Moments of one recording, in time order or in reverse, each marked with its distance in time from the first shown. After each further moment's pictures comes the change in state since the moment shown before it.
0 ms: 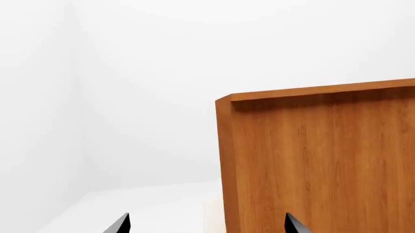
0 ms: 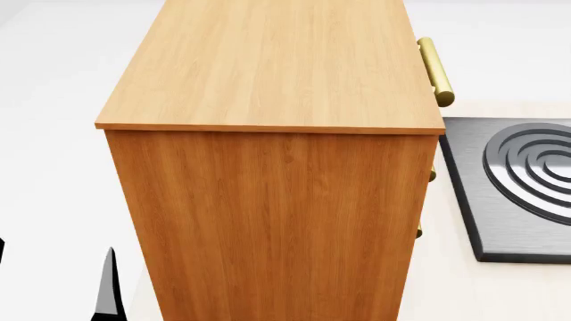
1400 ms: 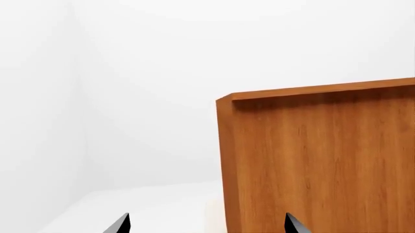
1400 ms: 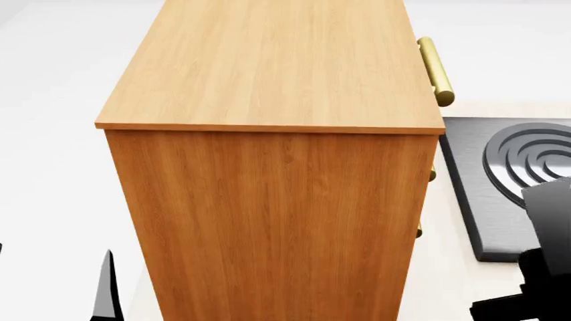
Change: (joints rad) left arm 0.007 -0.018 0.009 0.005 -0.008 0.010 -0.019; right arm 0.905 -0.052 -0.376 -0.127 -1.248 0.579 -1.286
